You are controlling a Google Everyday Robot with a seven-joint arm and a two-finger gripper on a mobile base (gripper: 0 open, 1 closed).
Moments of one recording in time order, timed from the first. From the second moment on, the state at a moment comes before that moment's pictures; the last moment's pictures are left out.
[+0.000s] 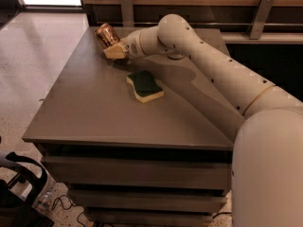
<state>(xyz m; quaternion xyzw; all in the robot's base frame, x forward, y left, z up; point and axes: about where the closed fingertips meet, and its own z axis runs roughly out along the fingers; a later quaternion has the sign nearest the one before) 0.790 0.112 0.844 -0.41 0.73 0.28 0.47</state>
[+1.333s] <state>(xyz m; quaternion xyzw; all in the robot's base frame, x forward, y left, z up) 0.789 0.111 0.844 -0.40 0.73 0.28 0.47</state>
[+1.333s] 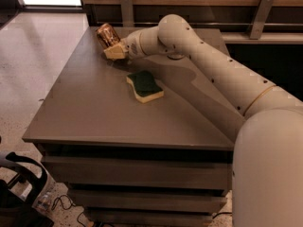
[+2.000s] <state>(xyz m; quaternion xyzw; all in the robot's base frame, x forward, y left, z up) 0.789 0.112 0.844 -0.40 0.74 0.29 0.47</state>
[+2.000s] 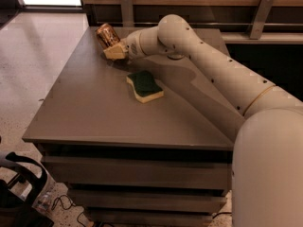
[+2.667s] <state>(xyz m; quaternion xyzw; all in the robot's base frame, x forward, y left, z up) 0.789 0.112 0.844 -0.40 0.74 0.29 0.47</state>
